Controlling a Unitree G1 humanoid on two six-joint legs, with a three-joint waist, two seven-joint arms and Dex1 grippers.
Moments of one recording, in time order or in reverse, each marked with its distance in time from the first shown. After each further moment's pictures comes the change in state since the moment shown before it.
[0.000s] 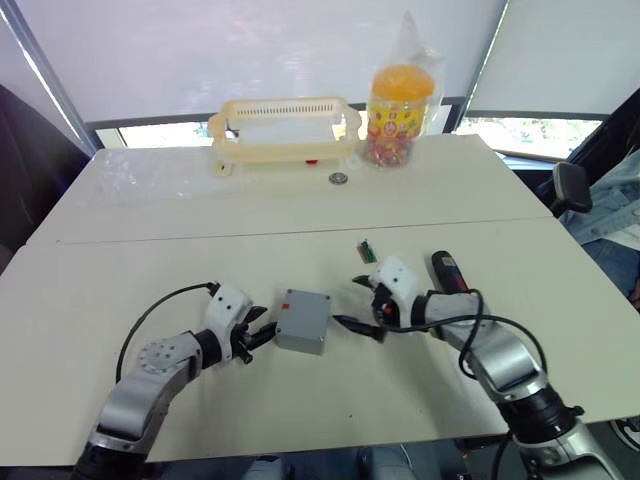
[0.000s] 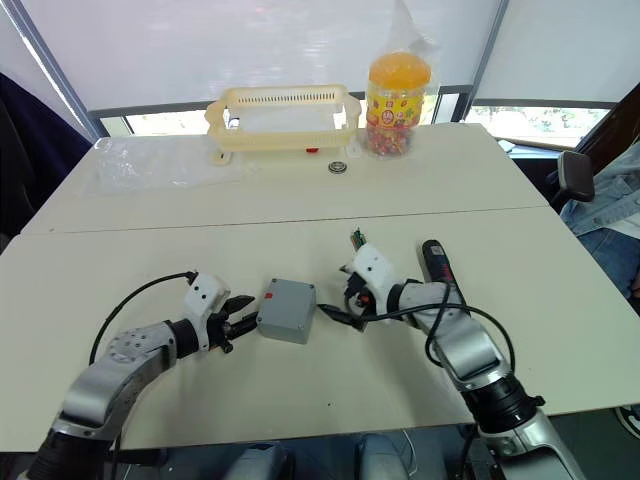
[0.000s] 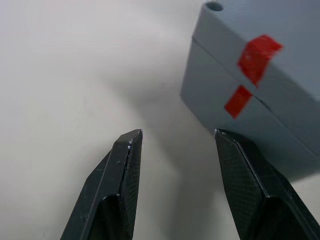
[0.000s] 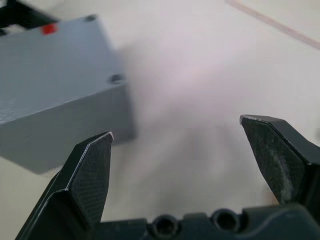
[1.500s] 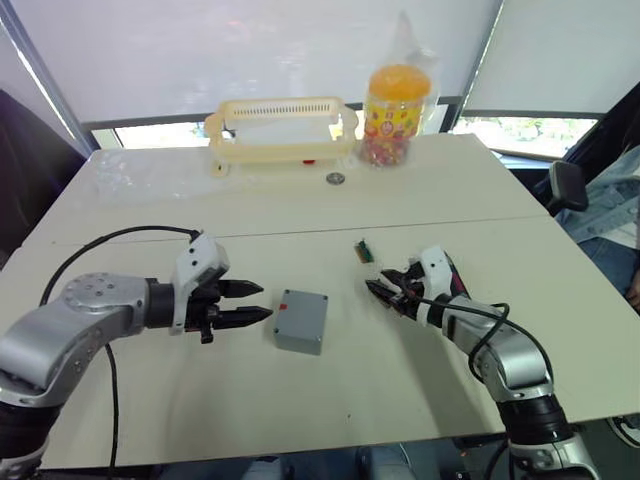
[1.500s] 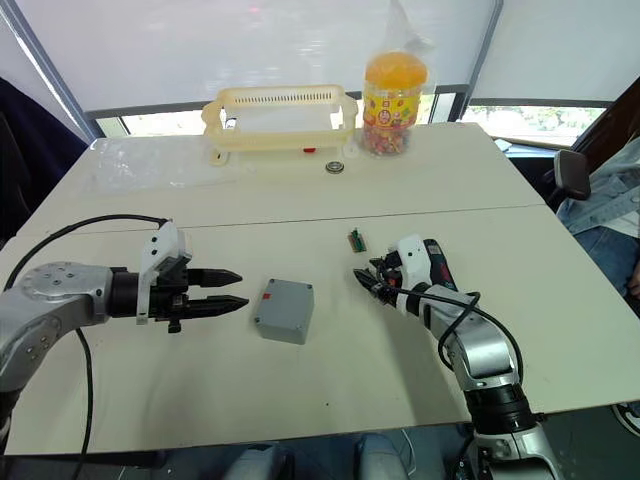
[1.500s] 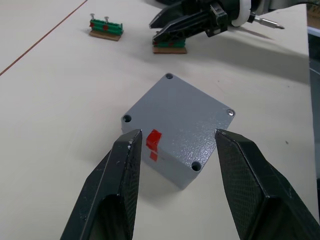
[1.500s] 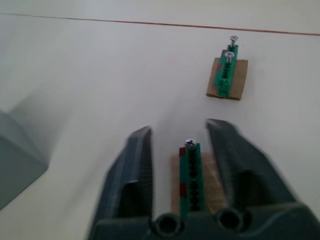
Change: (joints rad) left arm -0.239 0.377 0.082 -0.144 -0.330 0.247 -0.253; right arm 0.035 0.142 -0.103 0.212 0.071 -0.058 -0.228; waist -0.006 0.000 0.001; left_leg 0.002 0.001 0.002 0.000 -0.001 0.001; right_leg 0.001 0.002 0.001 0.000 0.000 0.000
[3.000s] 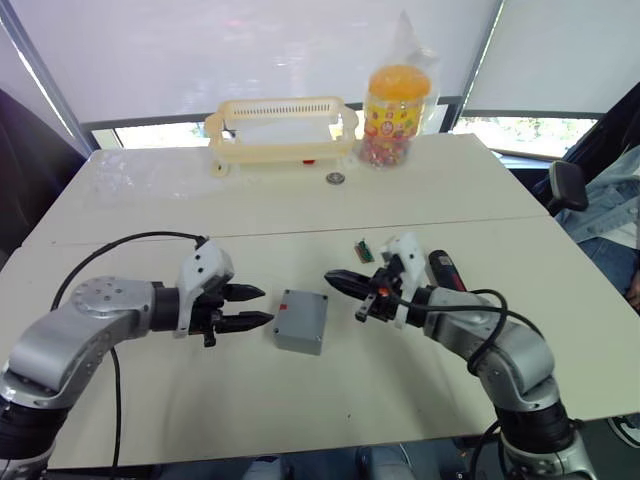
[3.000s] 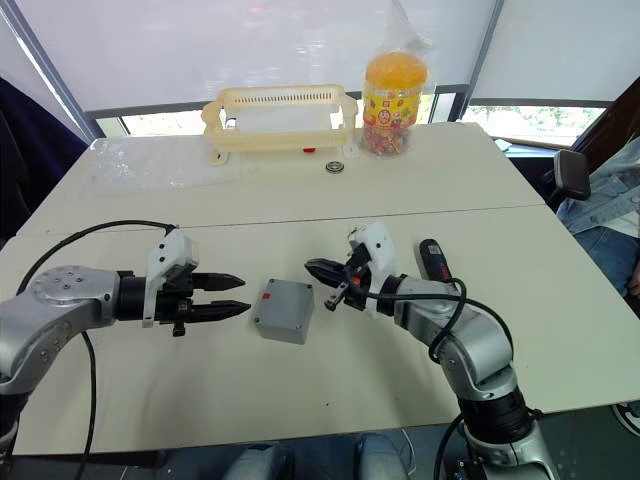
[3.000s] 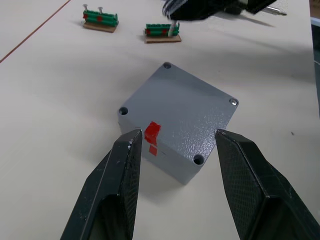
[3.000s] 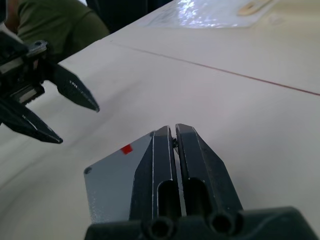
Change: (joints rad) left arm 0.018 -0.018 -0.038 0.017 0.070 -0.055 -0.038; right arm -0.032 0.019 0.103 -0.353 0.204 0.217 0.047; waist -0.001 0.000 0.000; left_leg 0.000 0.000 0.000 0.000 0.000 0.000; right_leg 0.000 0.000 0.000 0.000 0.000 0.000
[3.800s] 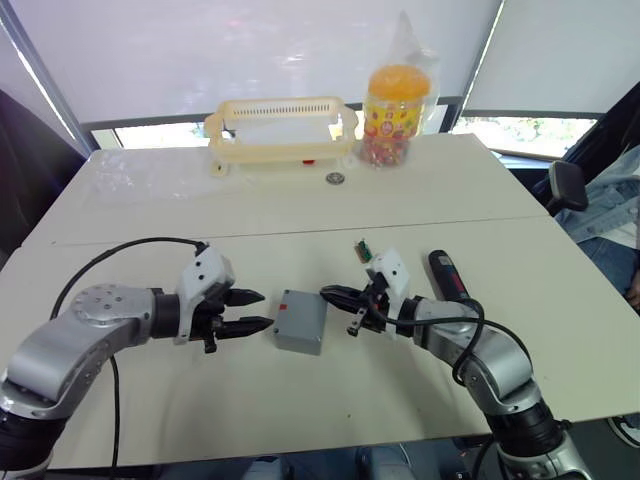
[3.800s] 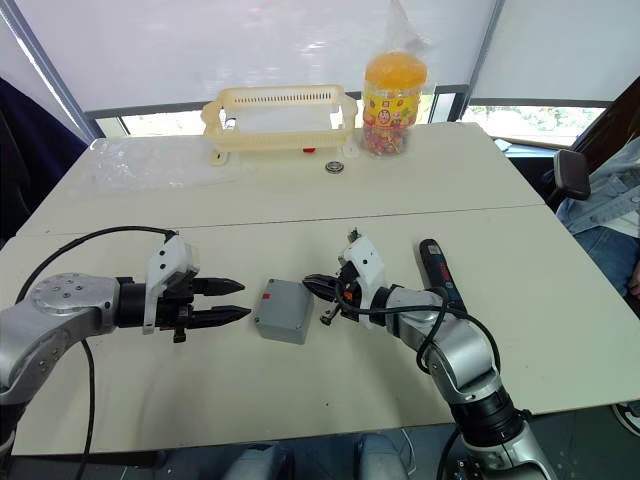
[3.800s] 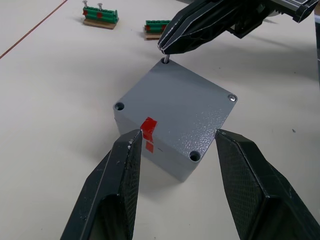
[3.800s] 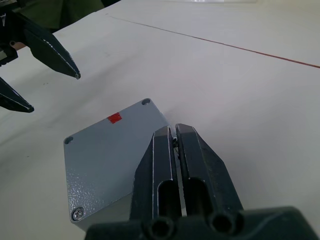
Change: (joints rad) left arm 0.034 -0.003 0.009 -0.033 0.000 -0.003 0.033; right arm 0.022 -0.011 0.064 0.086 -0.099 -0.107 0.040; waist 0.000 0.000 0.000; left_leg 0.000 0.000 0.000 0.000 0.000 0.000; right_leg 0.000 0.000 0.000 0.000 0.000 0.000
